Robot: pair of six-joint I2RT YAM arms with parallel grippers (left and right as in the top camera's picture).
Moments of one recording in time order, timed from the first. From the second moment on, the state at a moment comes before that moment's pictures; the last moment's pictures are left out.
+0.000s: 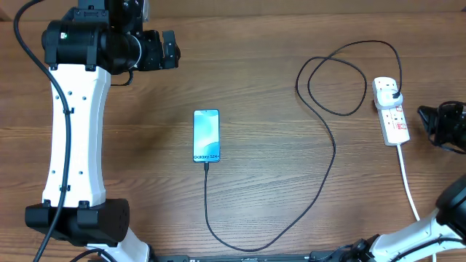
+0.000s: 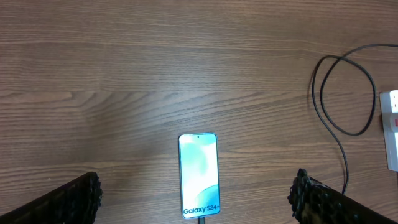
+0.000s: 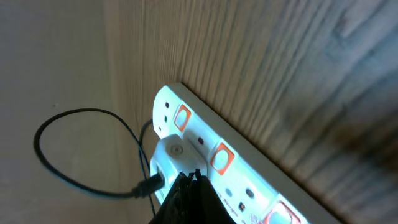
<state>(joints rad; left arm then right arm) -0.06 1.81 2.12 -1.33 0.22 -0.17 -0.79 1.95 1.19 -0.28 -0.78 0.67</state>
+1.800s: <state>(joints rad) -0.06 1.81 2.12 -1.34 0.22 -0.17 -0.69 2.07 1.21 -0.26 -0.73 0.69</state>
